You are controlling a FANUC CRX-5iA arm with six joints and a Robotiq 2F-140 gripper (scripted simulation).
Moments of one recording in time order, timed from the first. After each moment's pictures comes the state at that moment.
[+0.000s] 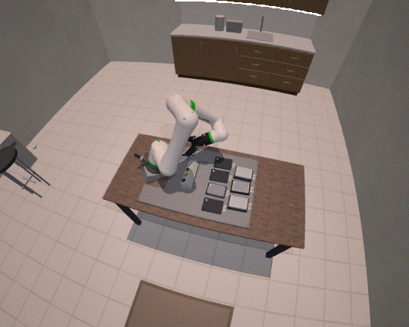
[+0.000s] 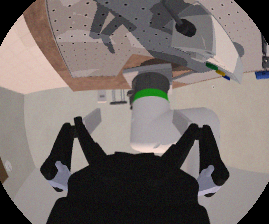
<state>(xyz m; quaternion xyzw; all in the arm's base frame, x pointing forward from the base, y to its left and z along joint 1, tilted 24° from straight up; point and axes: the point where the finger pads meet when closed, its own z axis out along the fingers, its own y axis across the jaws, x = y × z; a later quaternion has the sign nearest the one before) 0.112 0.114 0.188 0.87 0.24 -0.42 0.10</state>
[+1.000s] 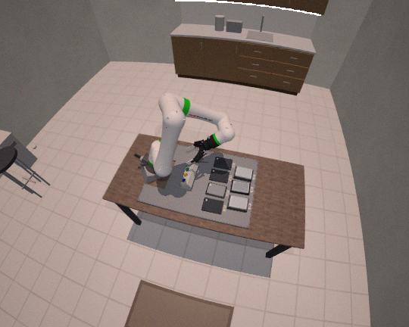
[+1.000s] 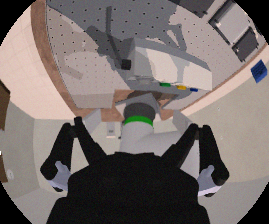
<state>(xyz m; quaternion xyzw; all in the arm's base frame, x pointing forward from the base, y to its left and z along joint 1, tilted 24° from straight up) 0.210 0.085 0.197 0.94 0.19 -0.28 0.03</state>
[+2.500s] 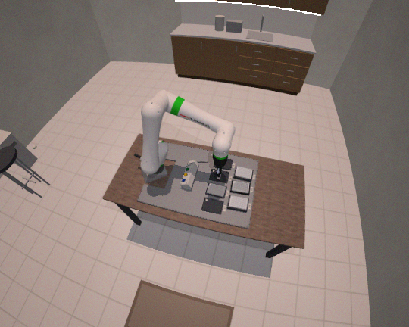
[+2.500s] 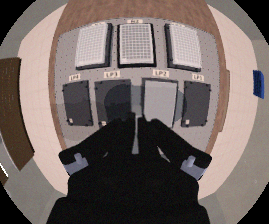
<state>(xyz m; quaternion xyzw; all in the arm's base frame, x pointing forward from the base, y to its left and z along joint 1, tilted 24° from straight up) 0.476 0.009 0.227 0.98 0.05 0.15 -0.13</state>
